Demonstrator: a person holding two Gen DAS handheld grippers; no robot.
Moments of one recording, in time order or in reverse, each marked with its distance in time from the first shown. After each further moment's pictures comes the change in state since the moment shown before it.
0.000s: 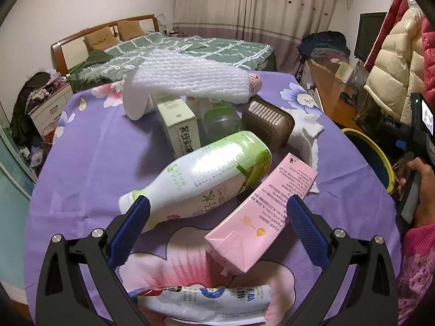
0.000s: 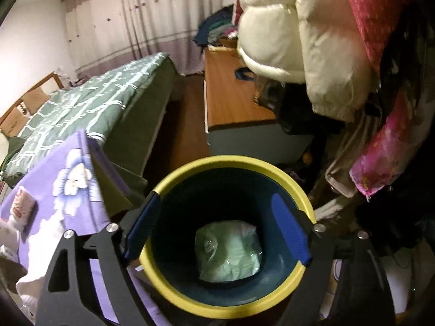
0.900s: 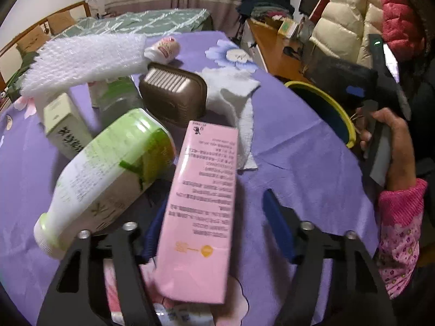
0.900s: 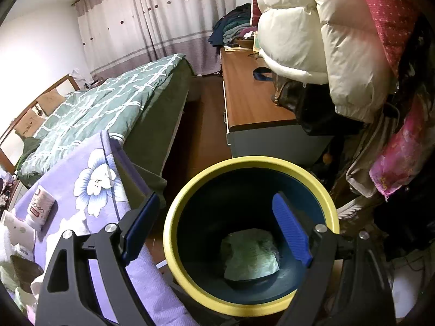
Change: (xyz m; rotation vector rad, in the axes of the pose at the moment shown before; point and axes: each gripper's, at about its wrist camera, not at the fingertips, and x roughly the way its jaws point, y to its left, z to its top) left arm 0.046 -0.057 0.011 0.198 0.203 -0.266; right arm -0.002 0.012 0.002 0.005 0.009 0.102
